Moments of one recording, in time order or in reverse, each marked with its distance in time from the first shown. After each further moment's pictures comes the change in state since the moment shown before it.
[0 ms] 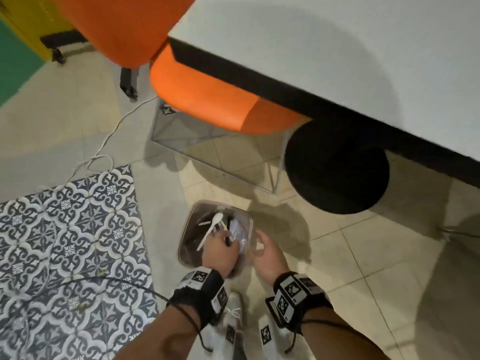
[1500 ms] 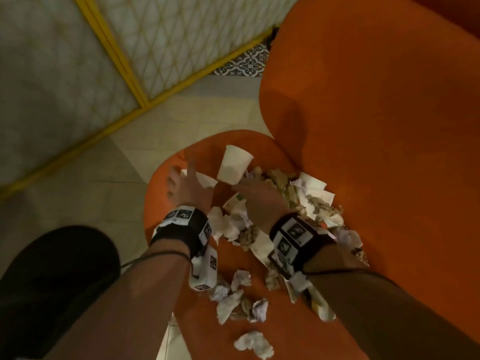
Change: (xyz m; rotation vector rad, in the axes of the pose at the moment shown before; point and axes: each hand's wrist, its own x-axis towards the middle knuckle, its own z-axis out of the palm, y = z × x) left_hand -0.376 0.537 0.671 0.789 -0.206 0.977; right_hand -0.325 0.476 -0.683 -0.166 0.817 0.124
